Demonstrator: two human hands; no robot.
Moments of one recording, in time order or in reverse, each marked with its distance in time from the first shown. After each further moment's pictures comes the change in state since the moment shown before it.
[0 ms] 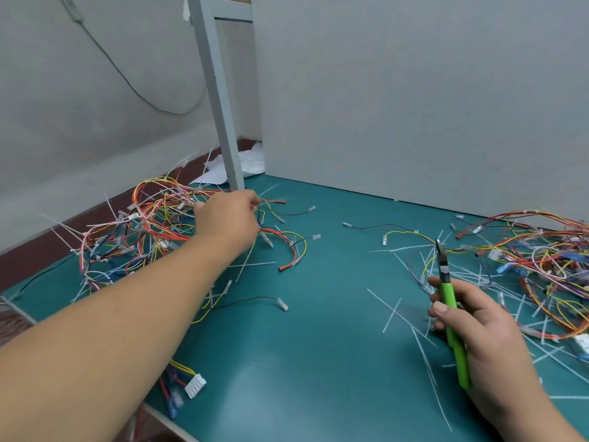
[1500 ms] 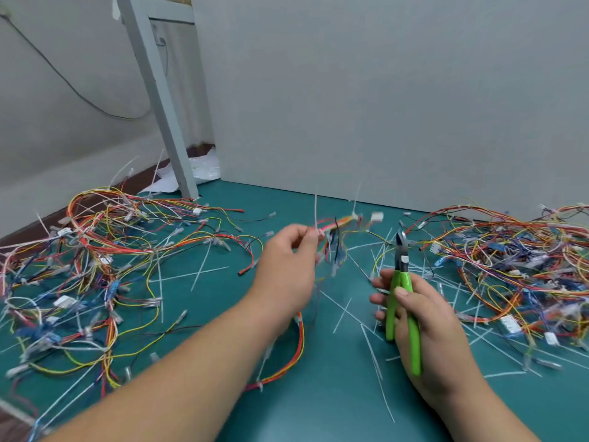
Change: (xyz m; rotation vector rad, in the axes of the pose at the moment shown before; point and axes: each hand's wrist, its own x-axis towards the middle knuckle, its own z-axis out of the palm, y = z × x) left_hand -0.102 0.155 -0.009 -1.144 -0.294 -0.194; right_hand 0.007 0.001 -0.002 0.340 0.057 0.146
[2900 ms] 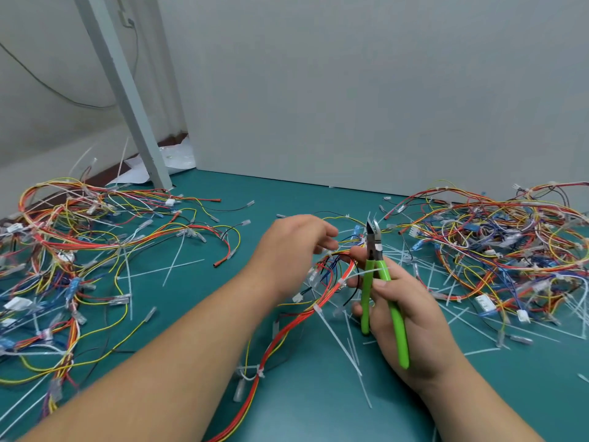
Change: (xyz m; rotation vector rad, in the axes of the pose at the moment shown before) left_hand 0.003 0.016 0.016 0.062 -0.337 0.000; right_hand -0.001 -0.003 -0.006 0.014 -0.193 0.011
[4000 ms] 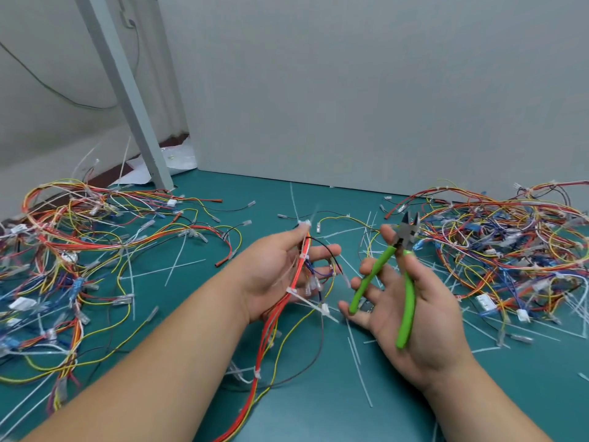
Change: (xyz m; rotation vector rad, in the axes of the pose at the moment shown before) left_hand 0.008 -0.026 -0.015 -0.721 -0.304 -0.435; right_hand 0.000 -0.014 0.009 0.301 0.059 0.080
